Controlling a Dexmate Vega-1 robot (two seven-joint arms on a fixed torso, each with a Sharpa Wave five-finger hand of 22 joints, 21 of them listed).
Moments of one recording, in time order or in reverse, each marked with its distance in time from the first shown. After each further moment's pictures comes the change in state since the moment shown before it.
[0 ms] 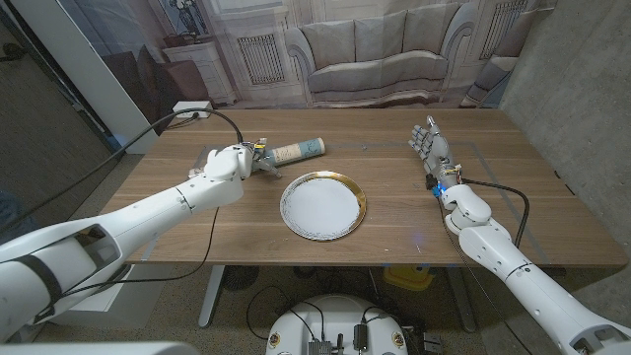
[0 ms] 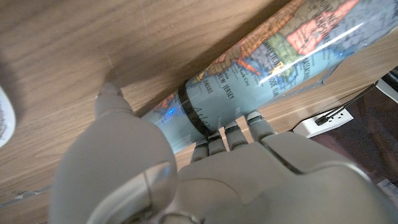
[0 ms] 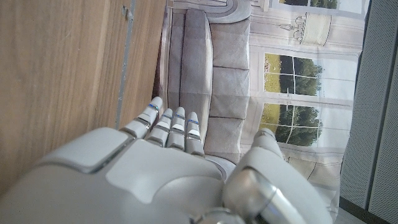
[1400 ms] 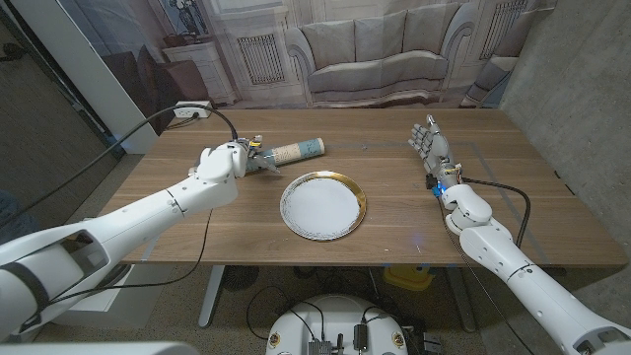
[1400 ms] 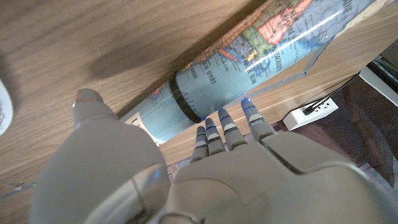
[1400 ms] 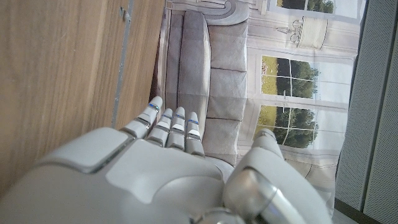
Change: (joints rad) left arm 0.042 0.040 -0.047 -0.075 0.048 0.015 -0.013; left_hand -0.129 -0.112 -0.022 0.033 -0.019 -0.047 -0.026 -0.020 0.000 -0.060 -0.008 -0.023 -0.005 -0.063 0.000 -0.012 -0.005 -0.062 0.025 -0.015 0.000; right arm -0.009 -0.008 0.000 -0.025 -0.012 -0.004 -0.012; right_hand -0.004 -0.004 0.003 0.003 0.000 0.000 0.000 0.000 0.000 0.000 0.000 0.004 0.000 0.000 0.000 0.000 0.000 0.000 0.000 0.014 0.000
